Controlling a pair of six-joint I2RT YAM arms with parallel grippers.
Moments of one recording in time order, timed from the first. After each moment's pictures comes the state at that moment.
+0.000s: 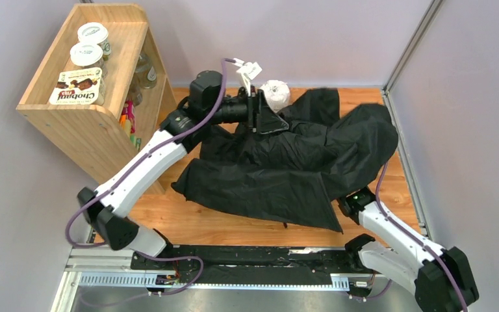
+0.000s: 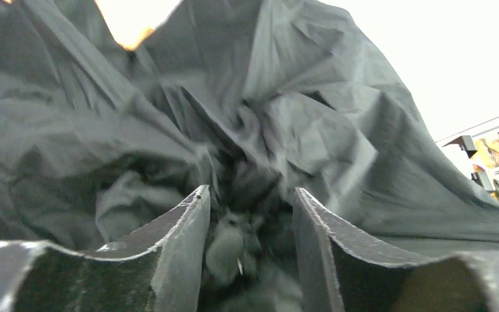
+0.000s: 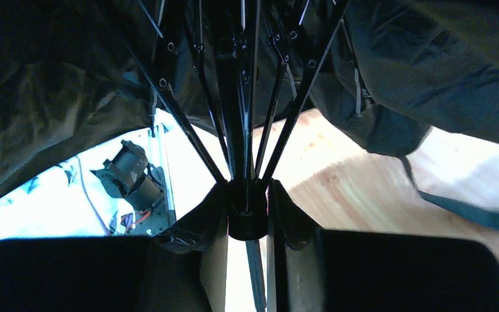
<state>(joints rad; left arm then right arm) -0.70 1.52 1.63 -0.27 0.67 -0.55 0.51 0.90 0.46 0.62 -0.65 0.51</state>
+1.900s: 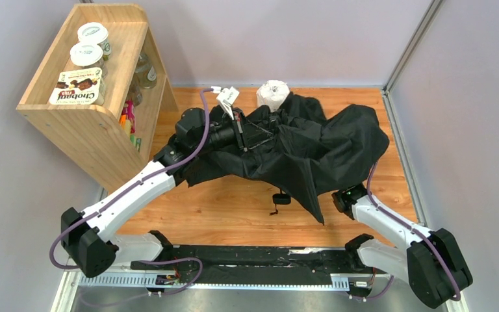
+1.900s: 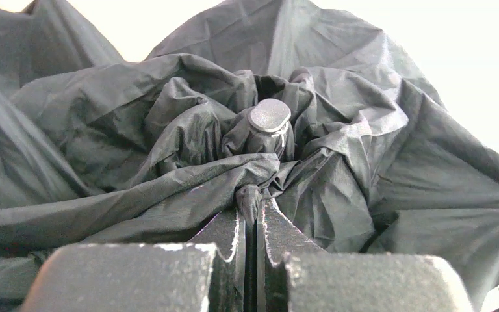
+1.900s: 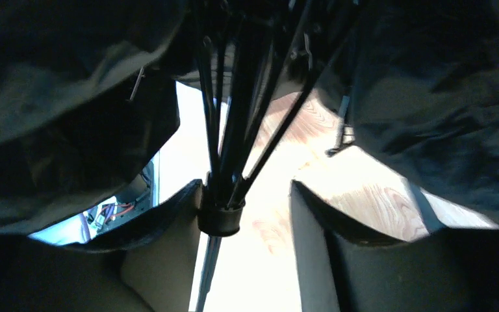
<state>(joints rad) -0.72 1.24 1.13 0.11 0.47 -0.64 0.47 1.06 0.45 0.89 -0.78 0.43</state>
